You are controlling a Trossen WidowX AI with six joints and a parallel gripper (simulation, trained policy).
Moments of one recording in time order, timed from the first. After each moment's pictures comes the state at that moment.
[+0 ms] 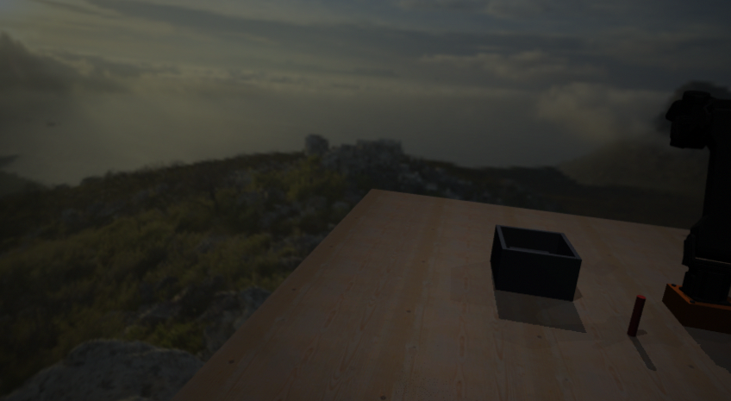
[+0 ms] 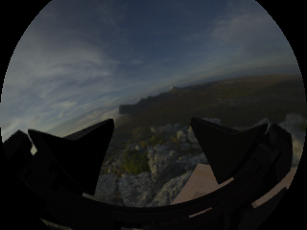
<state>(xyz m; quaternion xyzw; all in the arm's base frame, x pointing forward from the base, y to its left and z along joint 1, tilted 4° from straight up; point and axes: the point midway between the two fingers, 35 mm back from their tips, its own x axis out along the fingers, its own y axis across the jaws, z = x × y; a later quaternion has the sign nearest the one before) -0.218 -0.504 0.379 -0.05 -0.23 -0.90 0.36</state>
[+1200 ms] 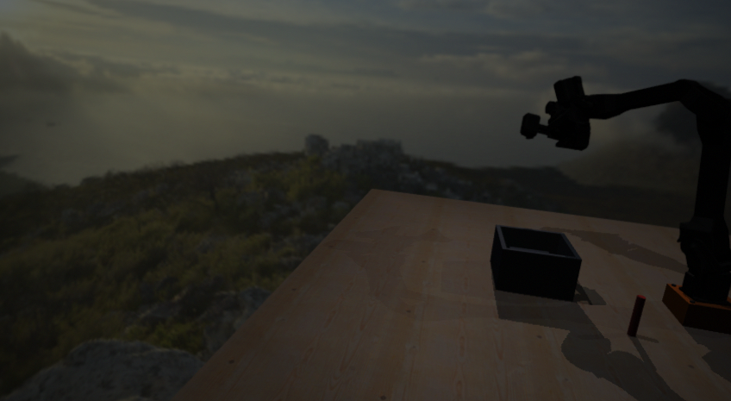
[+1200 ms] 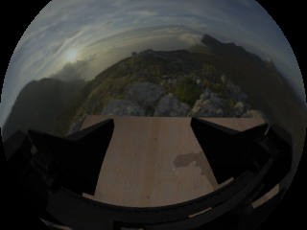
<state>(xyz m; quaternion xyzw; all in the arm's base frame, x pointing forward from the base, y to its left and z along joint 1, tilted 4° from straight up) 0.245 -0.415 0.291 0.21 0.08 -0.63 0.74</state>
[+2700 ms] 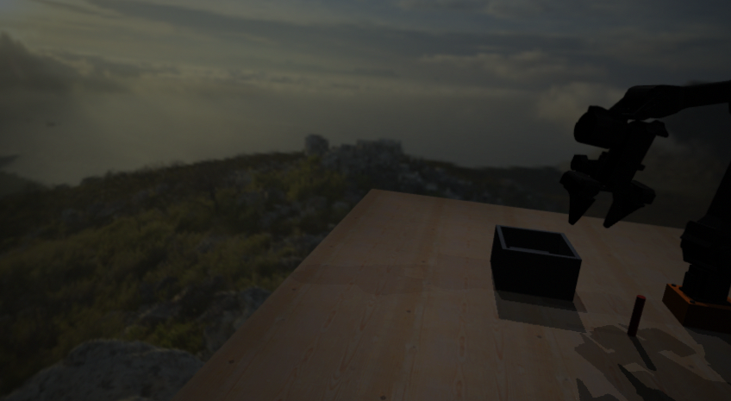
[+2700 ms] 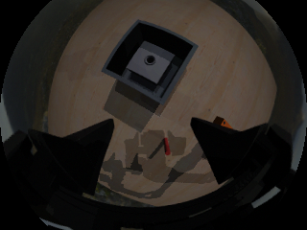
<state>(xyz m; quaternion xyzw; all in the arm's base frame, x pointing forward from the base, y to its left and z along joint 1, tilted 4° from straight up) 0.248 0.038 0.170 0.35 0.50 -0.37 0.70</state>
